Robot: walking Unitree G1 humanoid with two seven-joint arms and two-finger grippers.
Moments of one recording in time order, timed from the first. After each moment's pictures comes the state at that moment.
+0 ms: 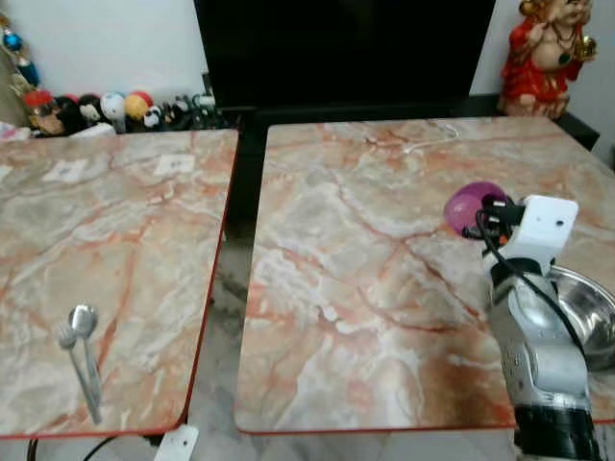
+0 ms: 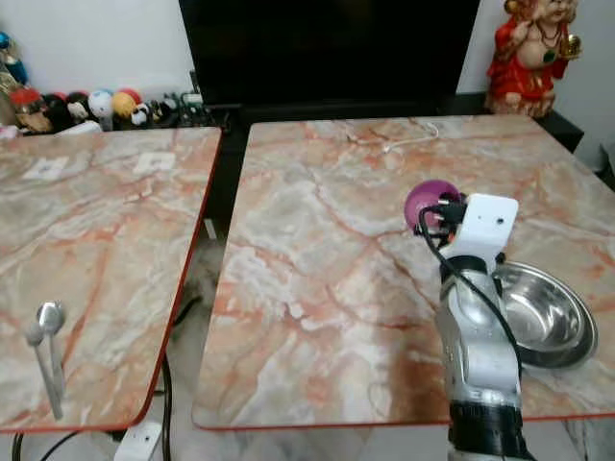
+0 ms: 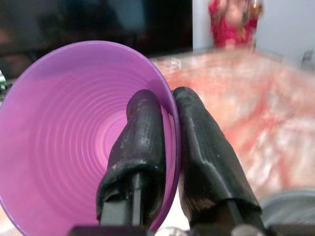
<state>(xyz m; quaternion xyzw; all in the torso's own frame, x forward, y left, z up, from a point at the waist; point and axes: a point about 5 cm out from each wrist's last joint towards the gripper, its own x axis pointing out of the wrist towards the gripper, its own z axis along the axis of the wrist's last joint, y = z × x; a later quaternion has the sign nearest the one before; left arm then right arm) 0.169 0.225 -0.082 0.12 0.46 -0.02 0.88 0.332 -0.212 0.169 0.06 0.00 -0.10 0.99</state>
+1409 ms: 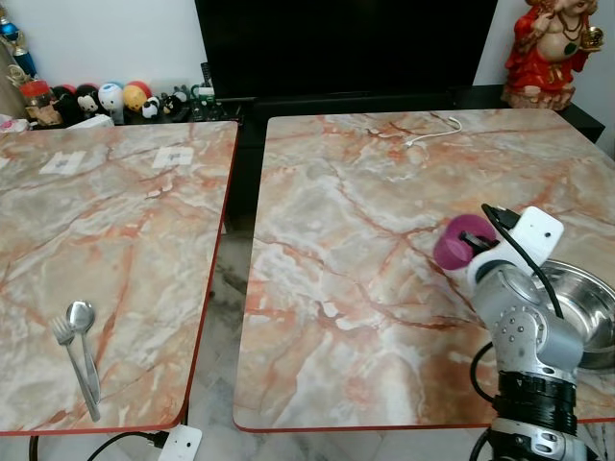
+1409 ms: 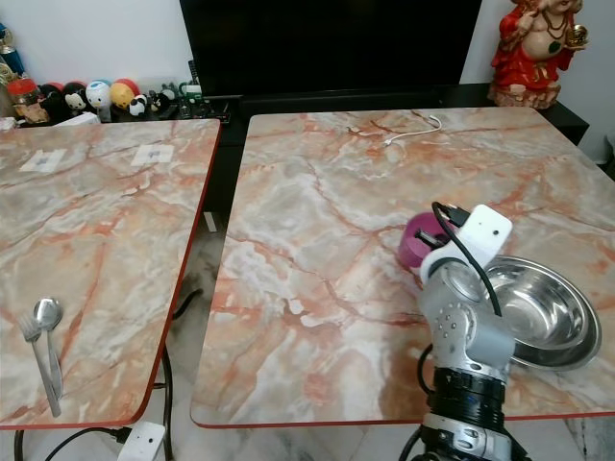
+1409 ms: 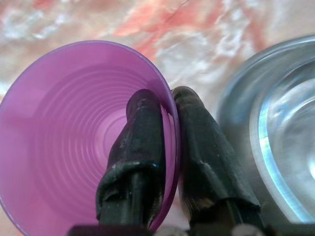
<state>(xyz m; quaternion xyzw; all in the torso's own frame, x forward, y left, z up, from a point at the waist) 0.168 0.218 -0.084 0.12 0.46 -0.03 0.88 0.327 -0.212 0.151 0.15 0.16 -0.21 0.95</state>
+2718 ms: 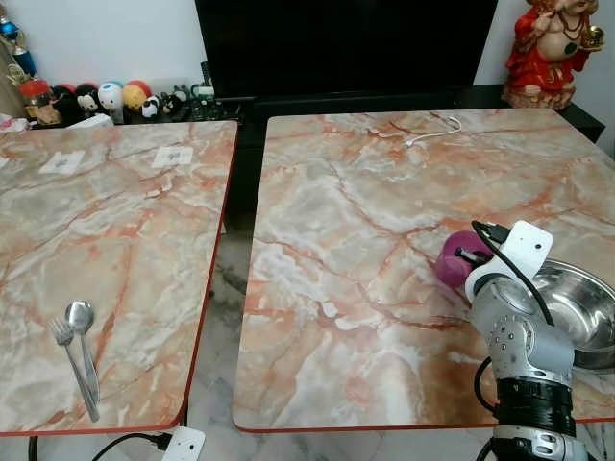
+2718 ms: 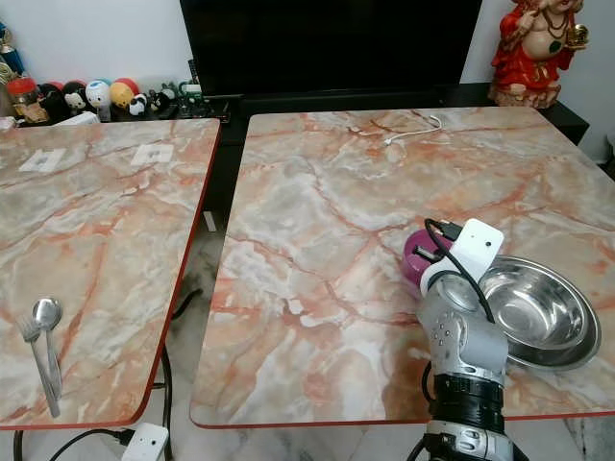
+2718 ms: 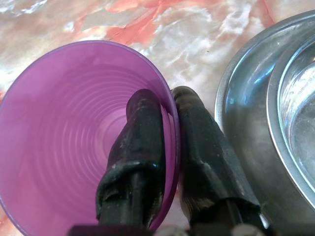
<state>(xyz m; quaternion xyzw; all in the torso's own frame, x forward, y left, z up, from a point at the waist) 0.166 0.217 -0.085 0.12 0.46 -0.03 0.88 0.329 -0.207 0.135 0.15 0.18 -0.21 0.95</state>
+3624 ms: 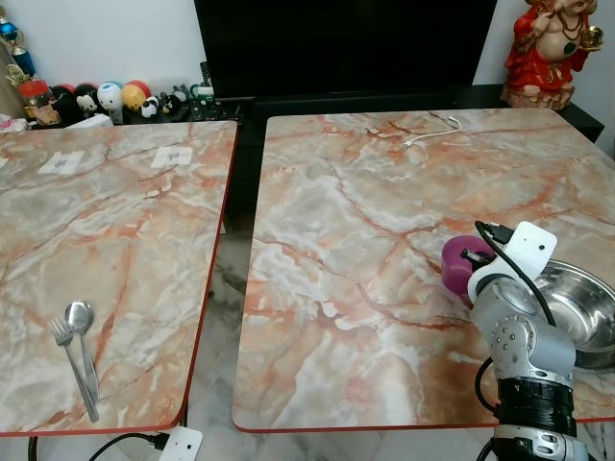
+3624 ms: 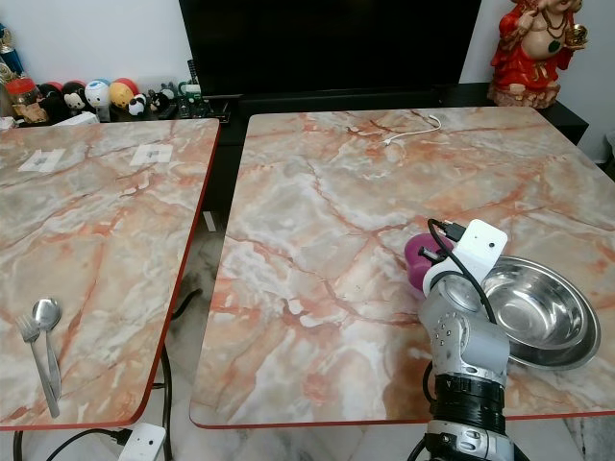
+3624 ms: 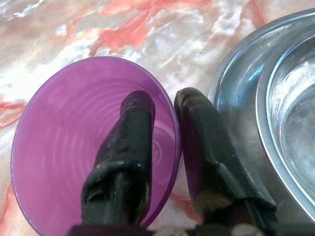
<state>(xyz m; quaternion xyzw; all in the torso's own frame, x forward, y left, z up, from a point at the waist) 0.166 0.221 -0.084 0.12 0.46 -0.03 0.88 0.328 -0.210 0.135 0.16 0.18 -0.22 0.95</state>
